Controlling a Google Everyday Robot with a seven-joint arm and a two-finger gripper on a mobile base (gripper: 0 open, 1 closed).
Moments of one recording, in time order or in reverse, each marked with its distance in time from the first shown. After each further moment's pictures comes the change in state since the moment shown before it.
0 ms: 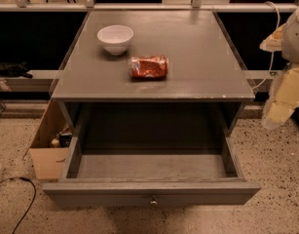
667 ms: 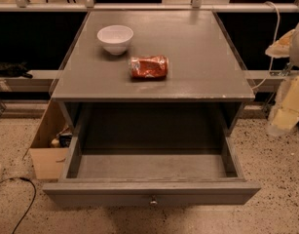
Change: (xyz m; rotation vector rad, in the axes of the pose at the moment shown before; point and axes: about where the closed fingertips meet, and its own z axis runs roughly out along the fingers) arm 0.008 0.009 0.001 -0.016 -0.022 0.027
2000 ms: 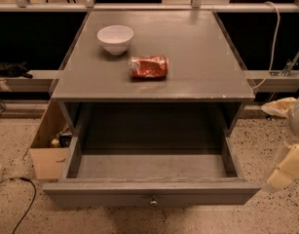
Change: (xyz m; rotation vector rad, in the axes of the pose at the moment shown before) arm 0.042 0.069 0.072 -0.100 -0.164 0.095
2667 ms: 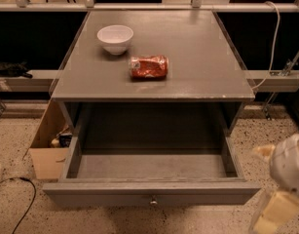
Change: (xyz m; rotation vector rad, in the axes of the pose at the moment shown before) arm 0.039 0.055 0.066 -0.122 0.067 0.050
